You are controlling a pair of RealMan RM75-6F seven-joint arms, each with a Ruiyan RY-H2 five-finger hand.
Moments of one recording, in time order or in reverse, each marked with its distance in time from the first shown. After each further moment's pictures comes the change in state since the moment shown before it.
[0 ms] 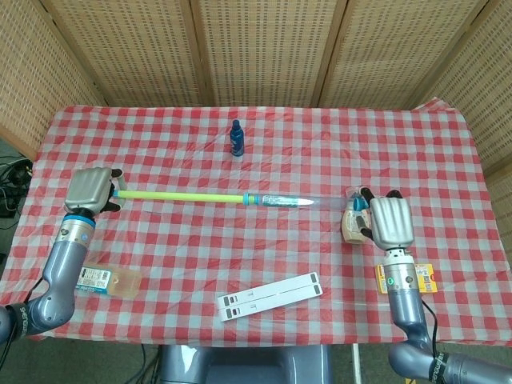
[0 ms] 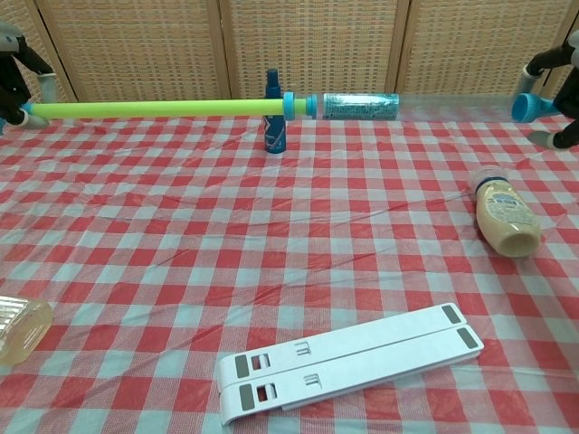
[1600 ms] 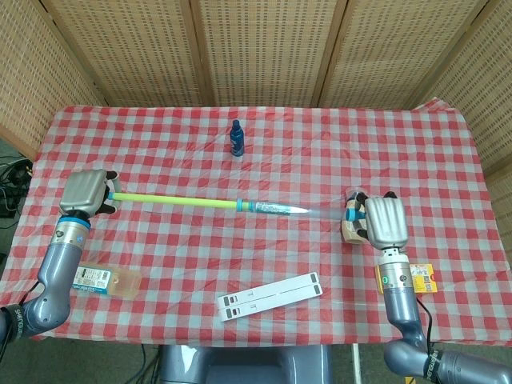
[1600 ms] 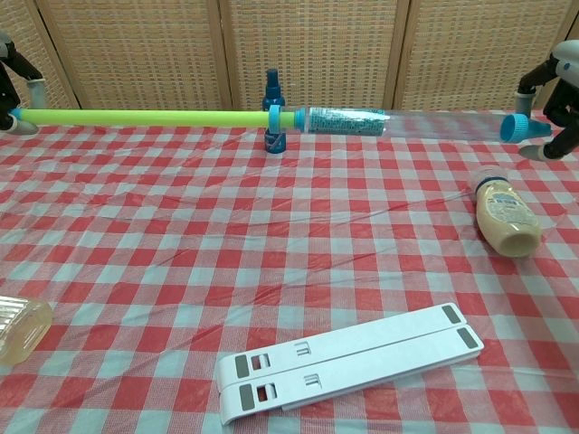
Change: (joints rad) left arm 0.008 0.012 0.024 0.007 0.005 -0.006 -0.026; right arm 0.023 -0.023 -0.011 0.009 0.035 -0.005 -0.051
